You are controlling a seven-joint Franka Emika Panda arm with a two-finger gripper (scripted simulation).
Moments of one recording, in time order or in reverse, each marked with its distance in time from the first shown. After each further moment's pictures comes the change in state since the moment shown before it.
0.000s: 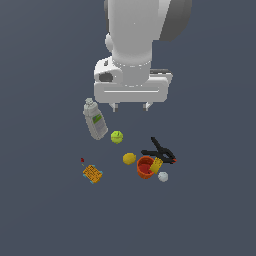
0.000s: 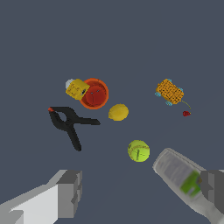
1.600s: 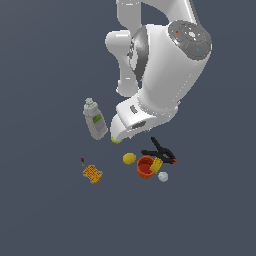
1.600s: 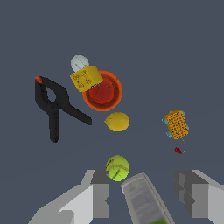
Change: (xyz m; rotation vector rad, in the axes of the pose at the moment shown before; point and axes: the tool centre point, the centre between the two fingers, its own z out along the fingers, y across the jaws) arm 0.054 -0.028 0.056 -0.152 -0.147 -0.464
